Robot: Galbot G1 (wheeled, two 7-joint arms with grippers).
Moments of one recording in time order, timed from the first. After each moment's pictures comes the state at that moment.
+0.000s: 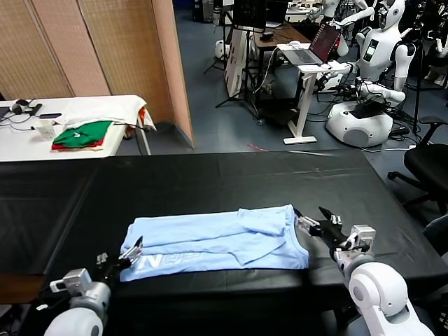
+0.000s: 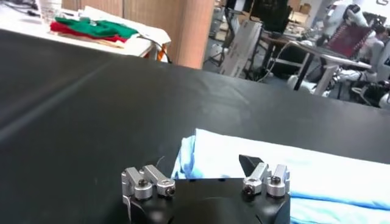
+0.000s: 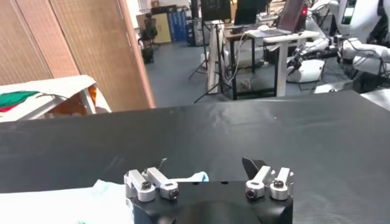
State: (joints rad) left arm 1.54 -1.37 -0.74 -2.05 -0.50 0.45 -0.04; right arm -1.31 1.14 0.55 2.09 0.62 -0.58 0.11
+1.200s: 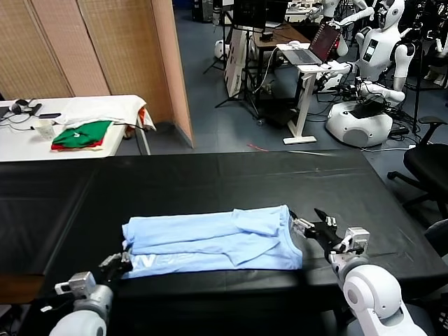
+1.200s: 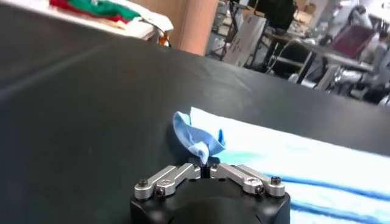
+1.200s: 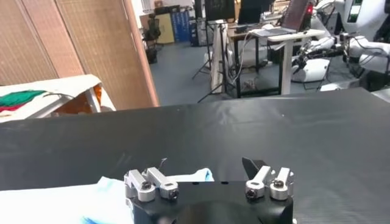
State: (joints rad) left arm 1.54 -1.39 -0.74 -2.01 -0.39 0.41 0.01; right arm -1.32 1.16 0.56 2.10 0.60 -0.56 0.11
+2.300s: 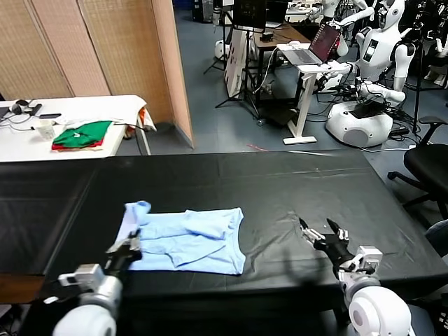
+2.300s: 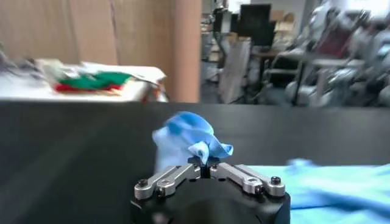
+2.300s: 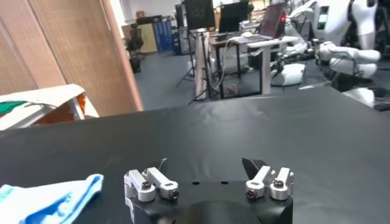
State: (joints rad) left arm 1.54 -1.35 -0.64 -2.16 -0.40 0.42 -0.08; right arm -1.50 1.29 0.66 2.17 0.46 -0.50 0.09
